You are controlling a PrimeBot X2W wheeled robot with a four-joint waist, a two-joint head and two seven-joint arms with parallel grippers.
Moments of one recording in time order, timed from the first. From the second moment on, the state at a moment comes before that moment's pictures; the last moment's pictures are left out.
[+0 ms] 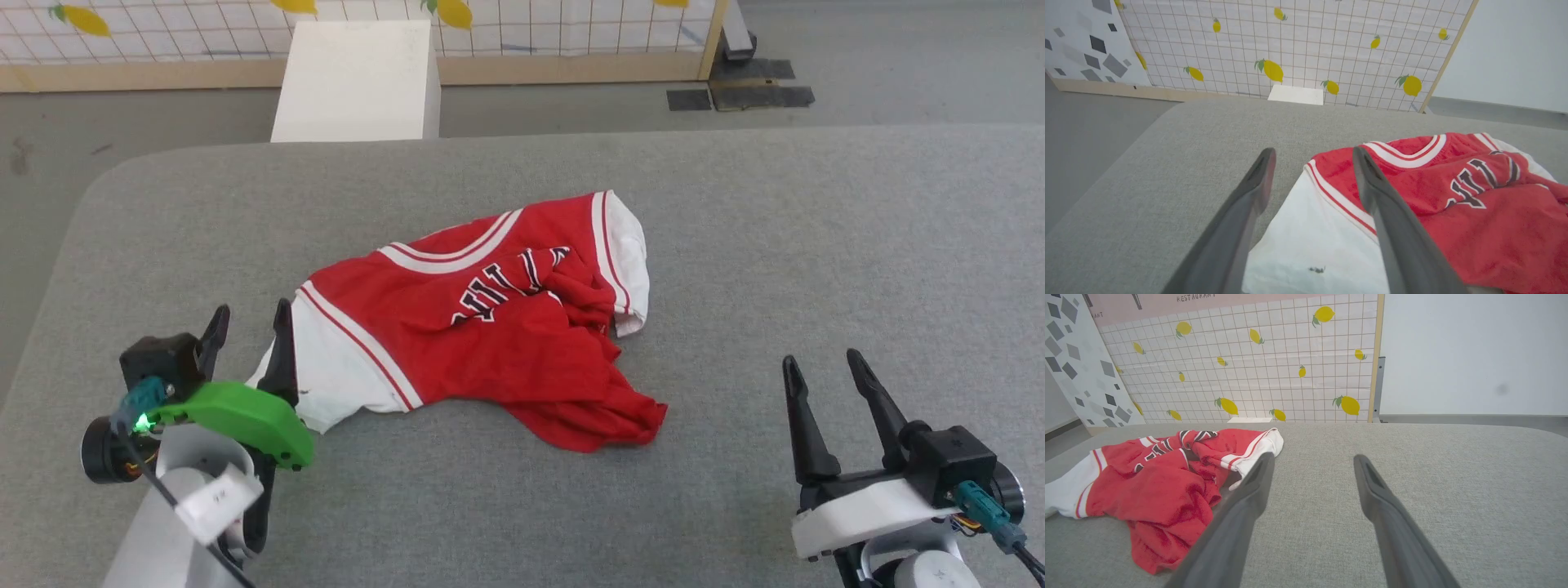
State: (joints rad) left arm -0.27 0.27 -0.13 0.31 -0.42 0.04 -0.10; right arm -0.02 -0.05 -0.01 0.15 0.10 0.13 -0.26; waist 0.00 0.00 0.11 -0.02
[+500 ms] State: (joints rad) left arm -0.07 0.14 -0.15 0.02 -0.17 -0.03 -0.26; right arm -0.04 -0.05 -0.03 0.15 0.04 0.13 -0.15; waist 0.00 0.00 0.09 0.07
